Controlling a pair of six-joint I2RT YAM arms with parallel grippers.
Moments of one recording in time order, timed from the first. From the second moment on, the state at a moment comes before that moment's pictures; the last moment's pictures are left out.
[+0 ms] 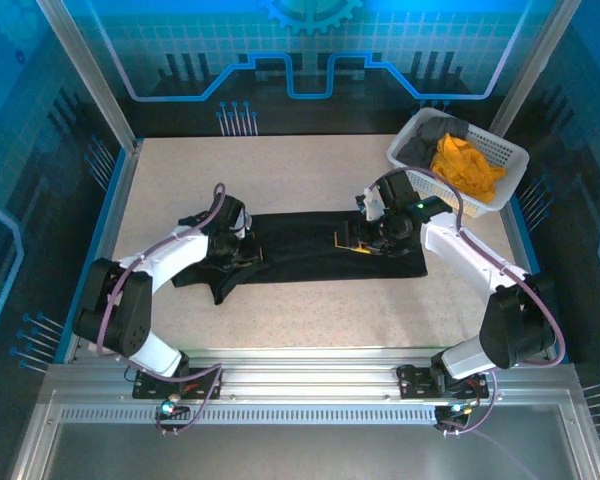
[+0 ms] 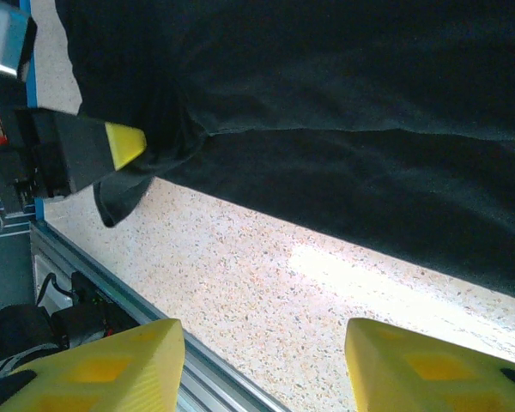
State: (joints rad) left arm -0.31 1.53 0.92 -0.57 0.31 -0.59; right arm 0.38 1.47 1.16 -0.78 -0.55 0.46
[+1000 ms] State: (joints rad) left arm -0.14 1.35 0.75 -0.66 0.24 -0.96; right arm 0.36 1.50 1.12 -0.78 -0.56 0.45
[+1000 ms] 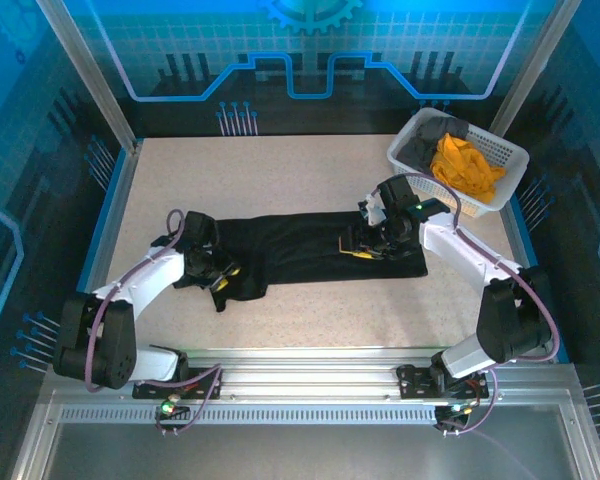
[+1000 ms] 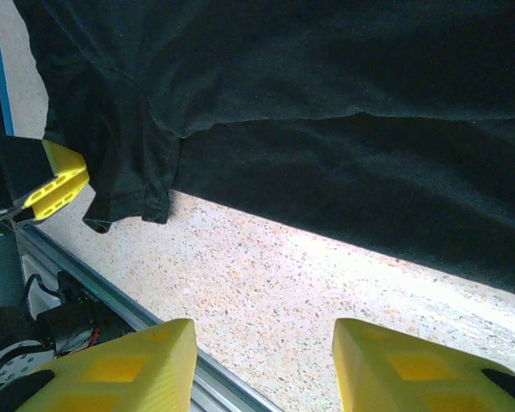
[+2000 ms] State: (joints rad) left arm 0.08 1.38 0.67 -0.50 0.29 -0.78; right arm 0.36 1.53 1.12 -0.78 -0.58 0.45
